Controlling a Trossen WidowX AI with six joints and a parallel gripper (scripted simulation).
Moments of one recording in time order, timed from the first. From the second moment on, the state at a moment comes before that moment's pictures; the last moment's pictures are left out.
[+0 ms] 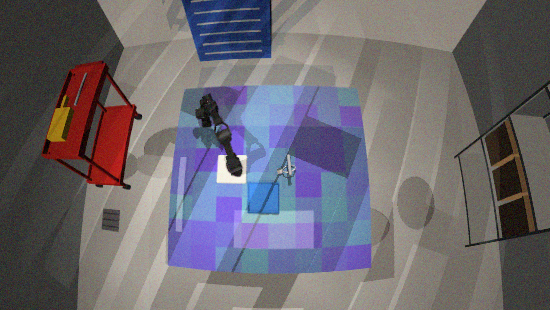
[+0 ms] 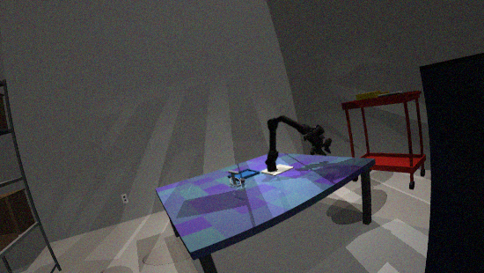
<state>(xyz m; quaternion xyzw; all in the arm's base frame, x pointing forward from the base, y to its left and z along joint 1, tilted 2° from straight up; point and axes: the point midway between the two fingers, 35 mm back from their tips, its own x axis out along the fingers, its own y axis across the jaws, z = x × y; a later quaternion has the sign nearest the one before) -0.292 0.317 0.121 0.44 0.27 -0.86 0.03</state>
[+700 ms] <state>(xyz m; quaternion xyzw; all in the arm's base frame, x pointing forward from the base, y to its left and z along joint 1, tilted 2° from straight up) -0.114 0.370 0.126 0.50 0.08 -0.84 -0.22</state>
